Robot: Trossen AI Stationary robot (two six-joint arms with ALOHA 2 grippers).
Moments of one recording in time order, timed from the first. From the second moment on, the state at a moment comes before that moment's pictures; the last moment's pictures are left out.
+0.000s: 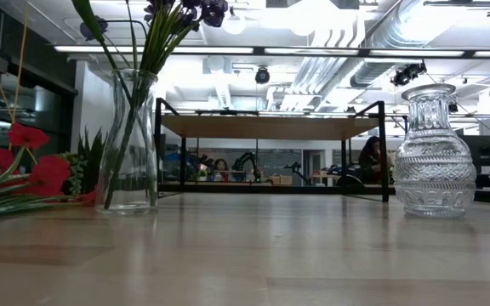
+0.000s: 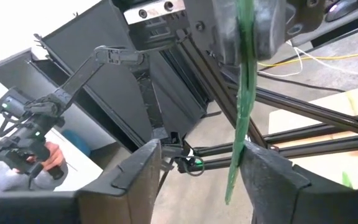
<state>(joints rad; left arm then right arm) -1.00 1.14 1.06 -0.05 -1.08 -0.53 0.34 2.10 1.88 0.20 -0.22 0.63</state>
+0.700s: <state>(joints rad) -1.11 1.14 1.06 -0.06 -1.24 -0.52 0.34 2.09 1.88 0.18 -0.29 0.68</state>
